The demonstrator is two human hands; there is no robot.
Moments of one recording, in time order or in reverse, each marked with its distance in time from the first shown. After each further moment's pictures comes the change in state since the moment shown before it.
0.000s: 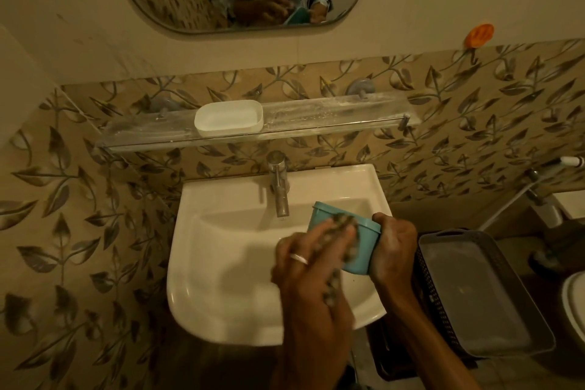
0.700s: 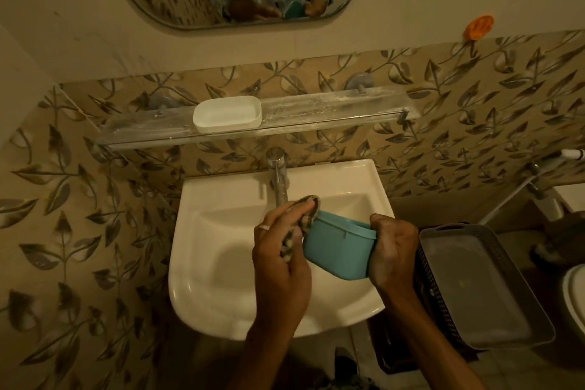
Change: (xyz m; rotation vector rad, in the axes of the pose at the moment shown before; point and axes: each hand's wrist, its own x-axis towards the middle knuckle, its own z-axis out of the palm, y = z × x) left_hand 0.027 -0.030 -0.009 -0.195 -0.013 -0.182; right_hand -0.007 0.011 -0.004 -0.004 -0.039 -0.134
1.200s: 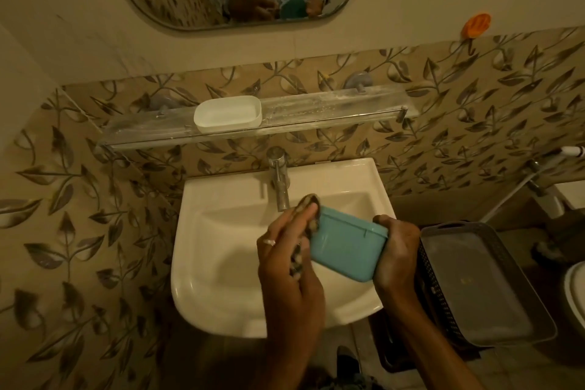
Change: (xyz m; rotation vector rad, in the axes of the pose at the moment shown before) left_hand -0.019 0.011 0.002 0.033 0.063 0.056; right_hand -0.007 -0.007 -0.001 0.206 0.030 0.158
